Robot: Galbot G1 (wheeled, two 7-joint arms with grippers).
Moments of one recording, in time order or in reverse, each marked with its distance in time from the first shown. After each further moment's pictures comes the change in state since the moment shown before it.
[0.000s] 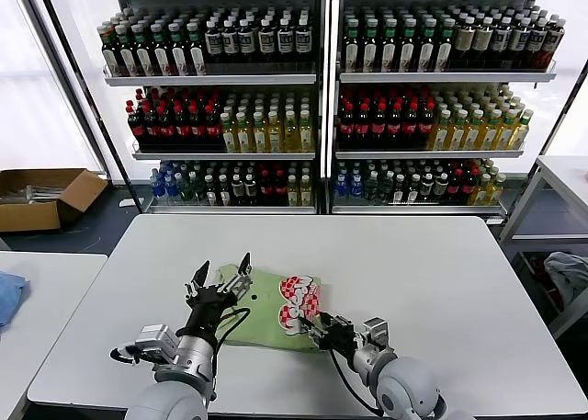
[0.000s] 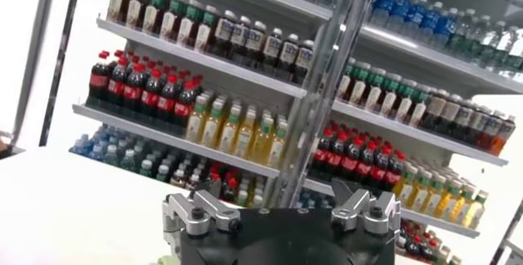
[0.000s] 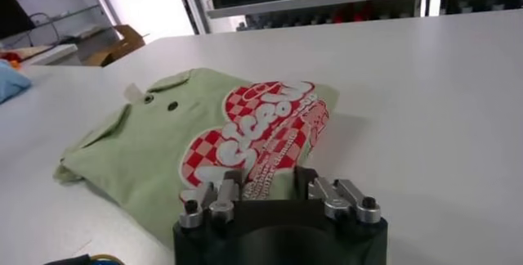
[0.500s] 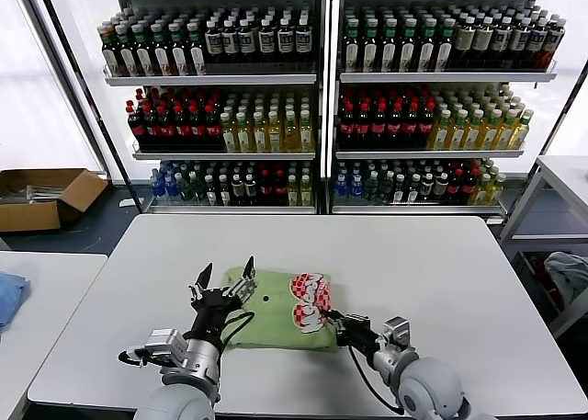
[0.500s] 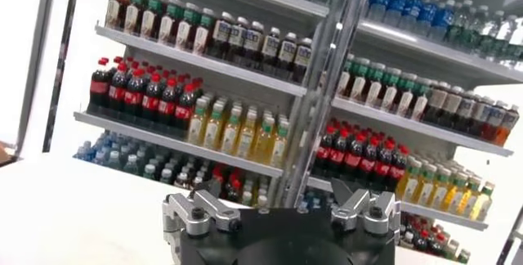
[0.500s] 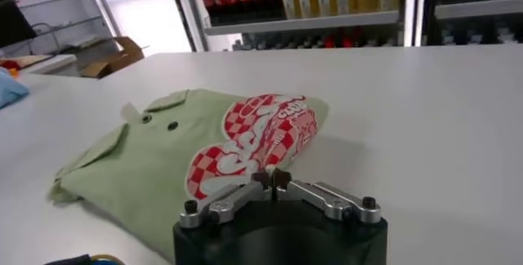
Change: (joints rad) left arm 0.012 -0.011 0.016 0.031 0.063 -0.034 0.033; right arm -0.066 -0.068 0.110 0.043 -0.013 0.061 -0.069
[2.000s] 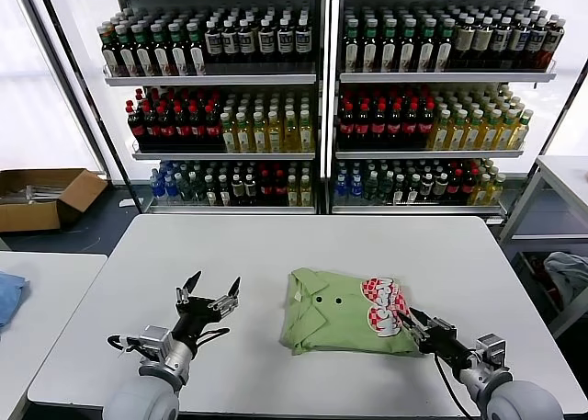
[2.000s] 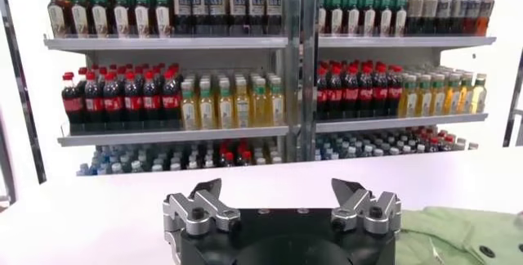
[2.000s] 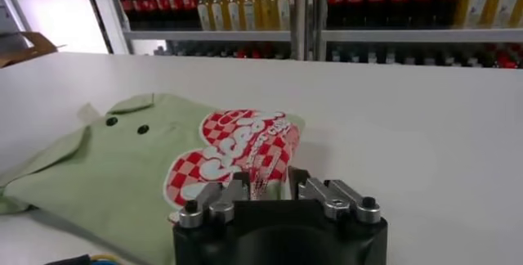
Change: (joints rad) left arm -0.043 0.327 -0.071 0.171 -0.026 -0.063 0.108; right arm -0.276 -0.093 0.400 0.025 -0.029 0.105 -0.126
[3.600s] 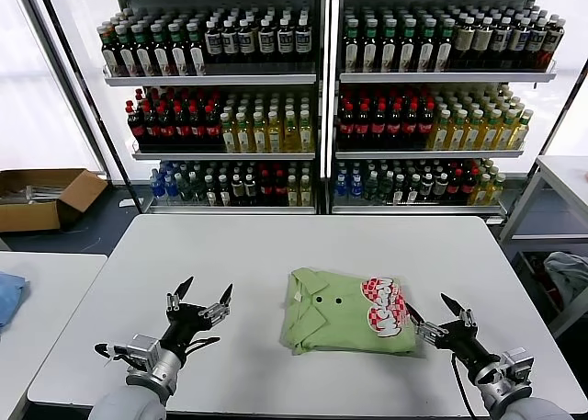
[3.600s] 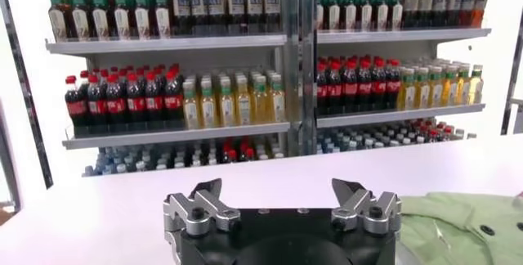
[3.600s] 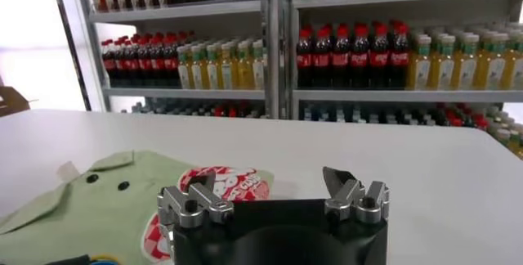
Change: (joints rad) left arm 0.057 0.014 -0.051 -0.023 0.010 -0.019 0.049; right arm -0.089 0.115 0.132 0.053 -0.067 0.154 -0.033
